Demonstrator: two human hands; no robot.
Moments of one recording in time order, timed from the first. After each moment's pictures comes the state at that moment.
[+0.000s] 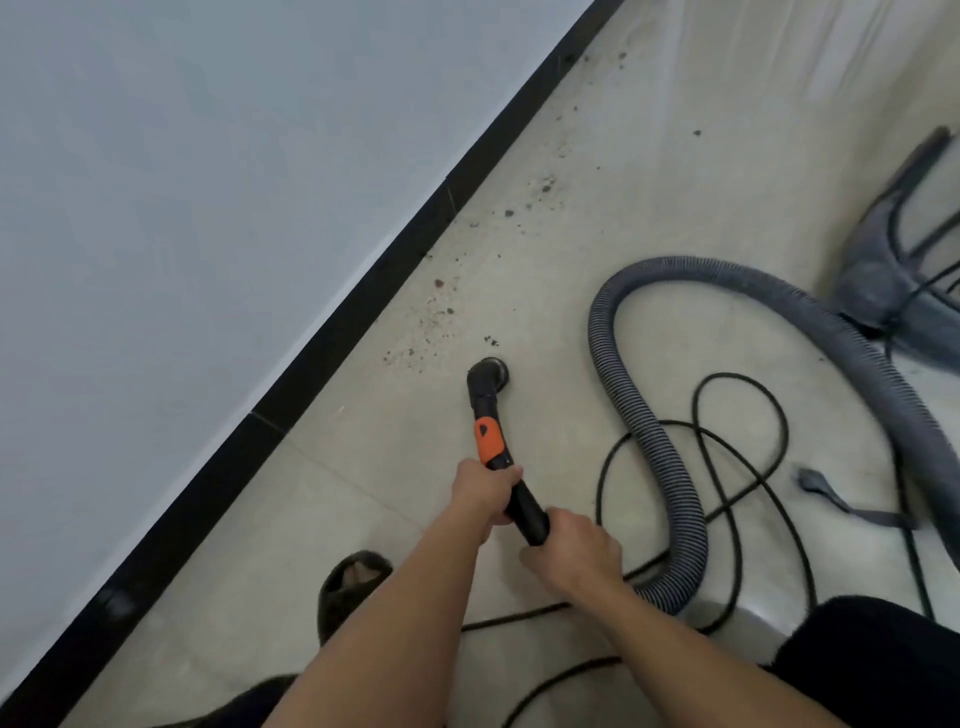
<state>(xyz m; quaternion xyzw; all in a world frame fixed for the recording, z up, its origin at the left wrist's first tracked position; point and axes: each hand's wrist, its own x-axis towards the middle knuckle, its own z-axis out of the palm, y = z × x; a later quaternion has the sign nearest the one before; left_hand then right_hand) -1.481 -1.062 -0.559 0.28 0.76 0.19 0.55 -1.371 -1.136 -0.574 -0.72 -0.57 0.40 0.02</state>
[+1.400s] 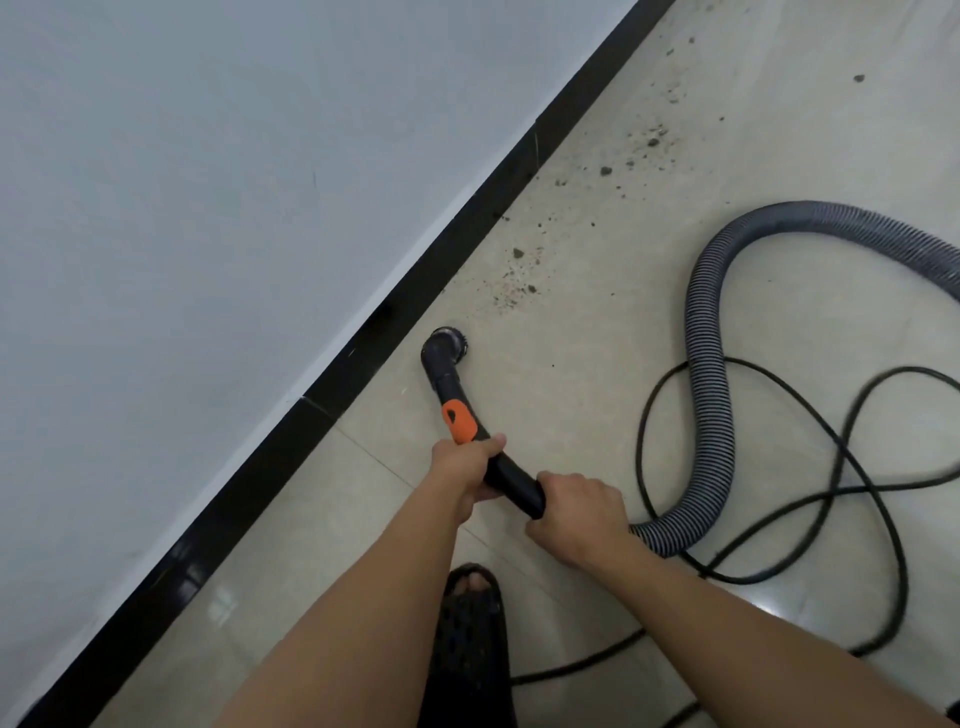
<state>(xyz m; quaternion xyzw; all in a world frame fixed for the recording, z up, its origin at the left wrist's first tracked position) -1.607 -0.985 -0.570 0.13 0.75 0.29 0.58 -1.470 -1.031 -0.607 -0.61 -0.73 0.30 -0.02</state>
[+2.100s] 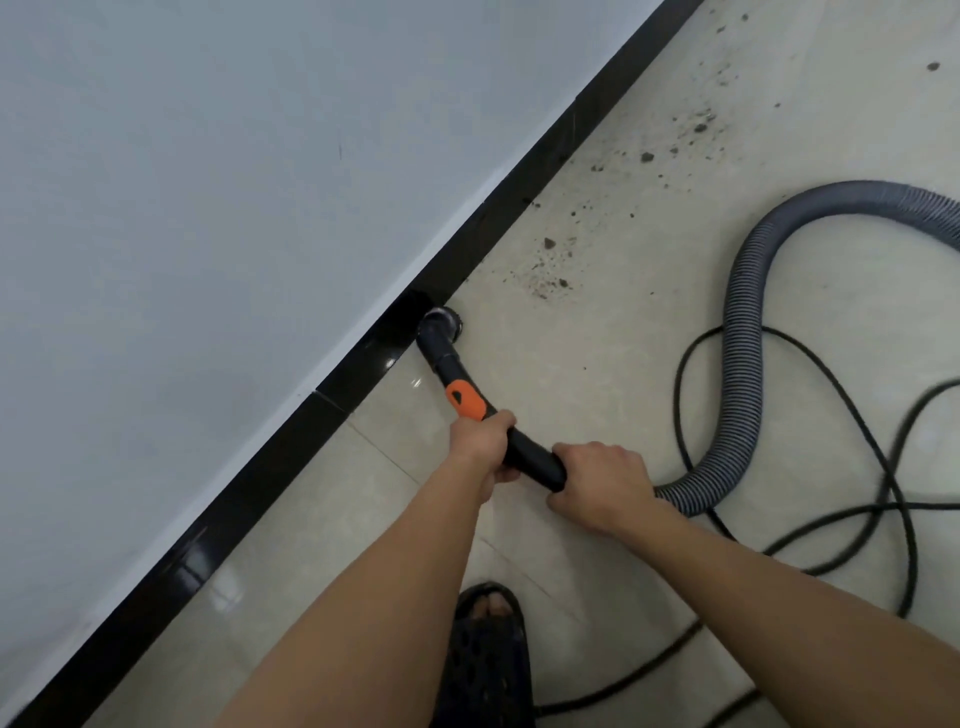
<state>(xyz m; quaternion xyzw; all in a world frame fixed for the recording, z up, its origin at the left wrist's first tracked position) -1.619 -0.949 -0.576 0.14 0.76 0.28 0.57 -1.479 -0.976 -0.611 -0.58 -0.77 0.27 -0.05</state>
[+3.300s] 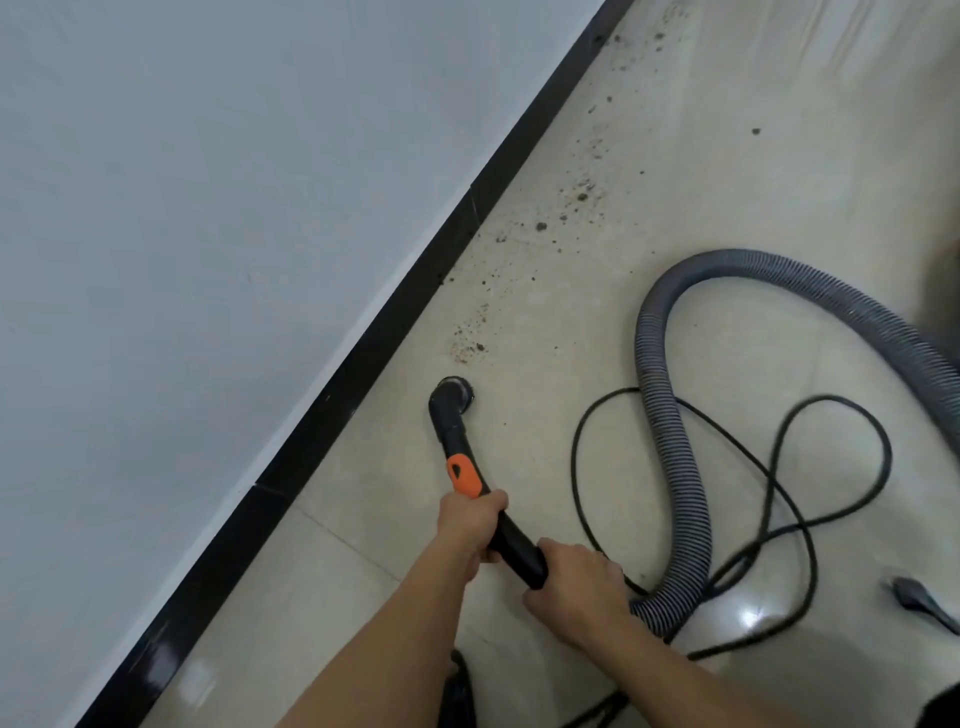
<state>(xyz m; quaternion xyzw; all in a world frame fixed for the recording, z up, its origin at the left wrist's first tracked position) -1.549 -0.968 -0.559 0.23 0.79 0.18 0.55 -1.427 -1.041 -0.589 -0.65 -0.66 0.38 -0.01</state>
